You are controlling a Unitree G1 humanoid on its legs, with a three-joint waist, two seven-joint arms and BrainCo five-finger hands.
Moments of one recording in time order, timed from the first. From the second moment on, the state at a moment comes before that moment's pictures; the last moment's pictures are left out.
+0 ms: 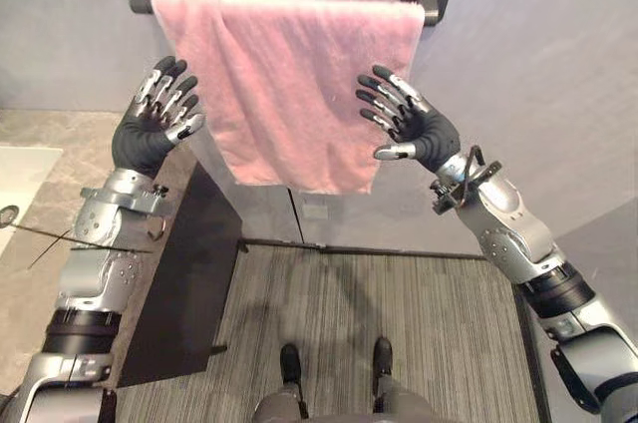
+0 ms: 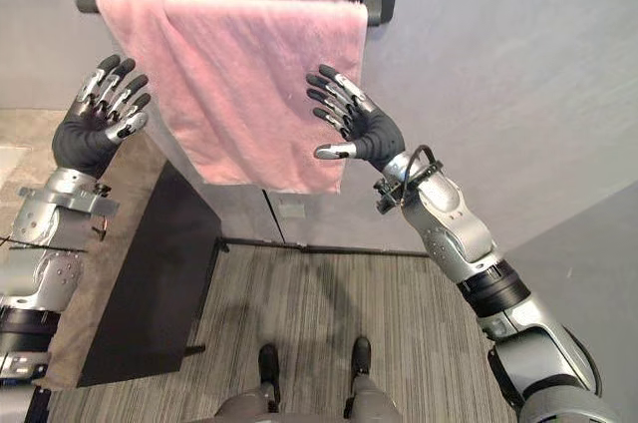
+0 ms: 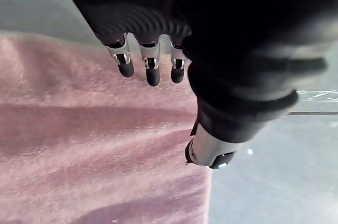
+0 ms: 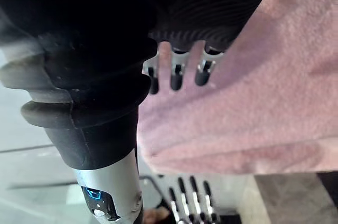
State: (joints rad) left arm -0.34 0.72 0.02 0.11 -0.78 -0.20 -0.22; right arm -0.63 -0.59 0.40 0.02 0.85 -0.10 0.21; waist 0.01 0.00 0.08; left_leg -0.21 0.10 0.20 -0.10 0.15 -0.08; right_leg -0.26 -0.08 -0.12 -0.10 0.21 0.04
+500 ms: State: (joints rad) left arm -0.55 0.80 -0.21 0.28 -0.87 -0.13 -0.28; right arm -0.76 -0.52 0.51 0.12 0.81 -0.10 0.17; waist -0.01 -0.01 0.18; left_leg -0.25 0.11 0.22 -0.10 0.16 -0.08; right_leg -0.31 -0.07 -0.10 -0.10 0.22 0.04
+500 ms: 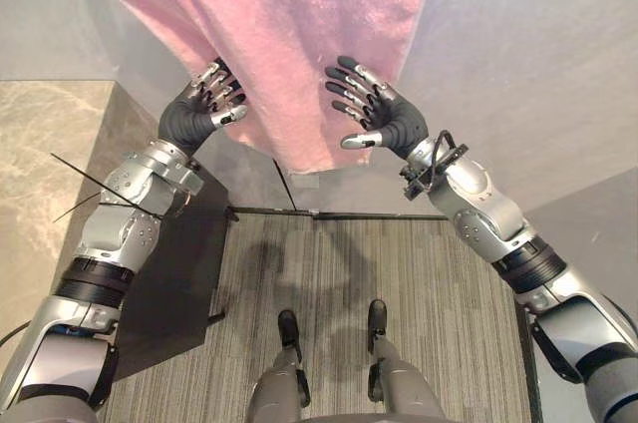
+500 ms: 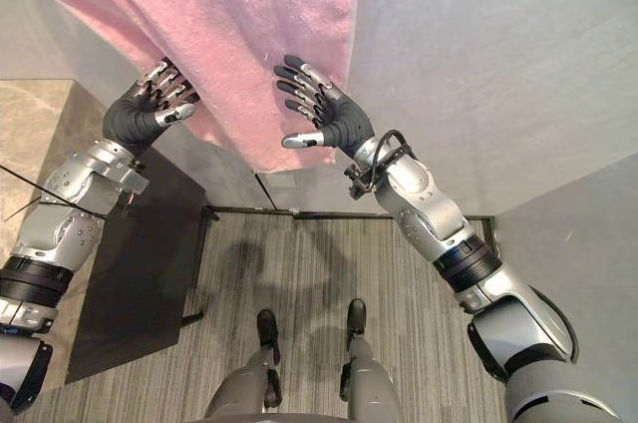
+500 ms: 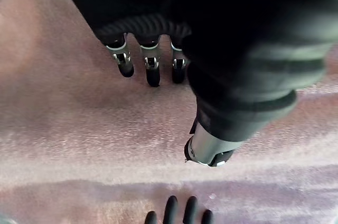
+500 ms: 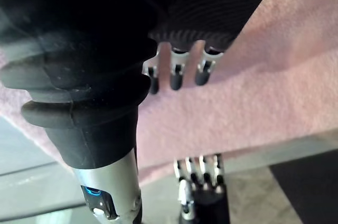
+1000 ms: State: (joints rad) left arm -0.37 0.59 0.19 0.36 -0.73 -0.15 -0.10; right arm -0.48 -0.49 0.10 0.13 0.75 -0.11 0.09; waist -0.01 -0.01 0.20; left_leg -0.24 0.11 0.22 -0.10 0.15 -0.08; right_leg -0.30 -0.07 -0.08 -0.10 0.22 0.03
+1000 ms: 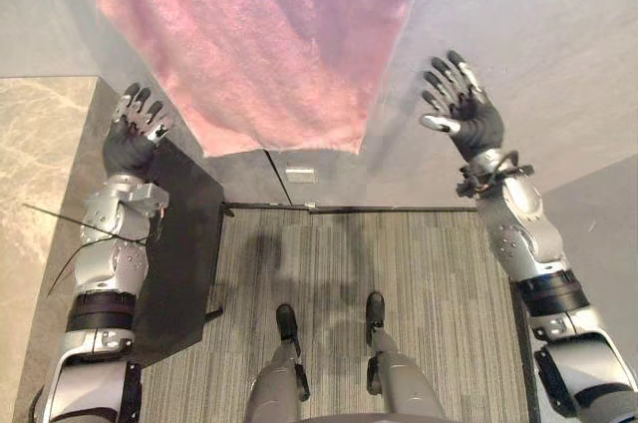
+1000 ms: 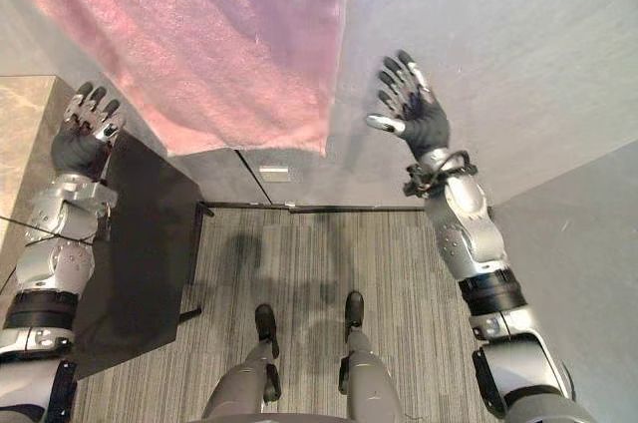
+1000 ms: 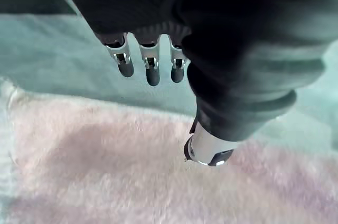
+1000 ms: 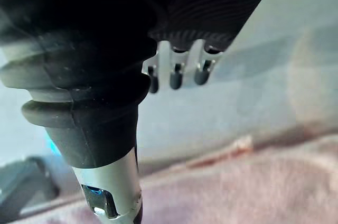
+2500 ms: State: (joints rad) left arm 0.19 -0.08 0.23 0.51 -0.43 -0.18 0.09; right arm 0.28 0.06 0.03 0.31 0.42 -0.17 -0.08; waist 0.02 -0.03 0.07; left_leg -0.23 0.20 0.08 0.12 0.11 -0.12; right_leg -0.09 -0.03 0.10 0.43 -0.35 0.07
